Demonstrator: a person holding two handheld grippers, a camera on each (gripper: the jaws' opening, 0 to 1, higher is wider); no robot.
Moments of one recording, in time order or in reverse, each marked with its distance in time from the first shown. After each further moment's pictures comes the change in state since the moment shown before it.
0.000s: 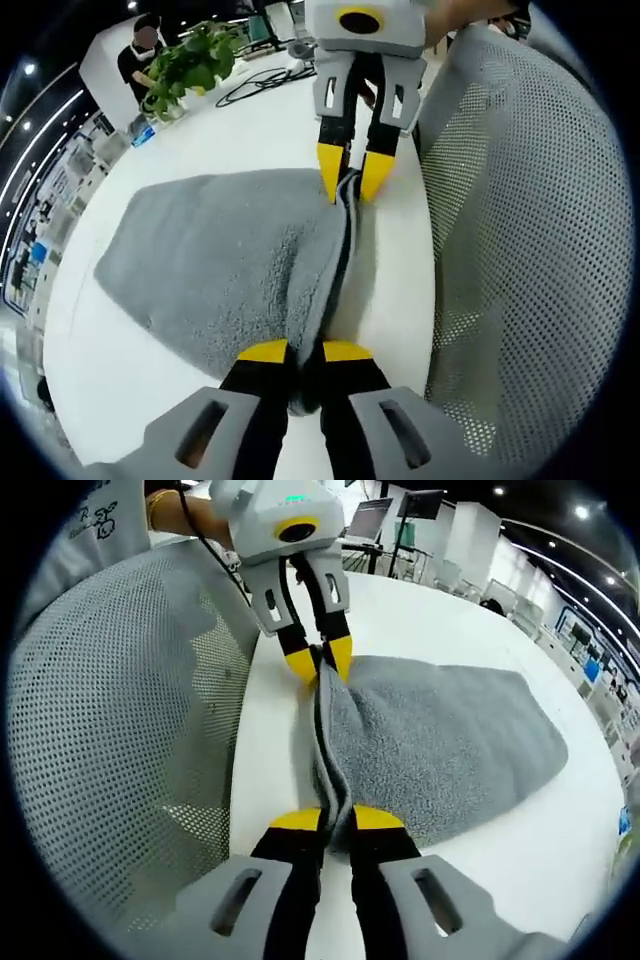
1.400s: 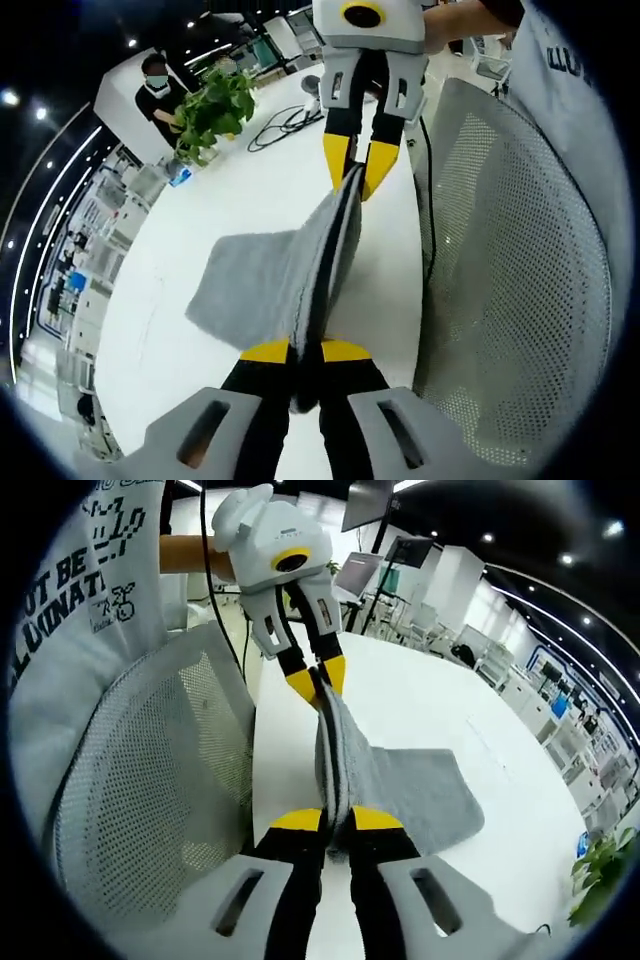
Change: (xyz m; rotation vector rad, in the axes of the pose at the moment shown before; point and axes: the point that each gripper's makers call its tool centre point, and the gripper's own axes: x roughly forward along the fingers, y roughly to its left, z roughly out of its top) left arm -0.108 0.031 0.050 0.045 -0.083 0.170; right arm -0.096 -0.017 0.084 0.110 -0.192 -0.154
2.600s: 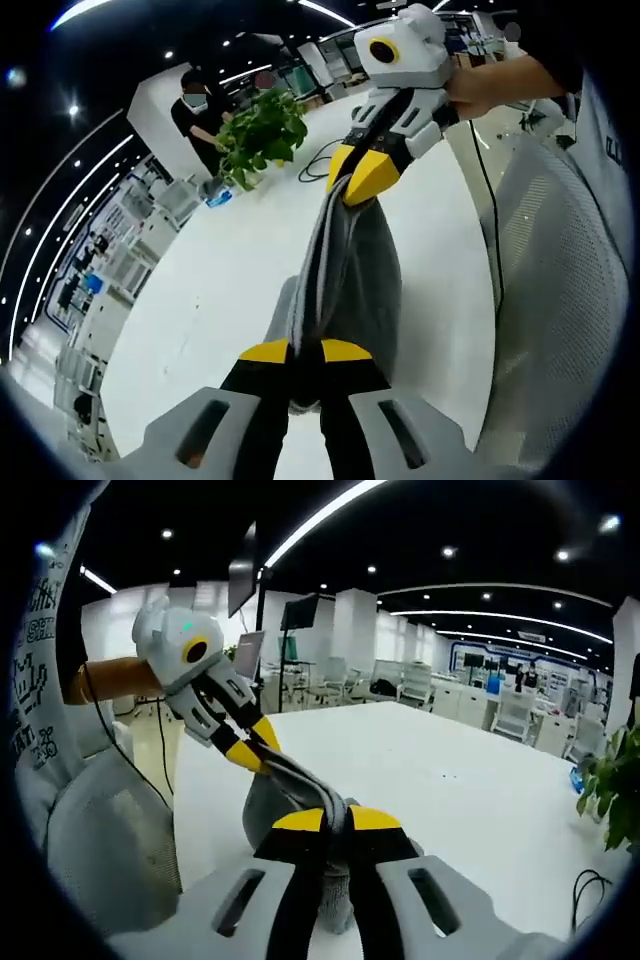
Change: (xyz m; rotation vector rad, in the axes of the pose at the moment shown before) left arm 0.039 0.100 0.027 -0.067 -0.126 0.084; right arm -0.007 -0.135 0.014 0.400 -0.334 -0.288
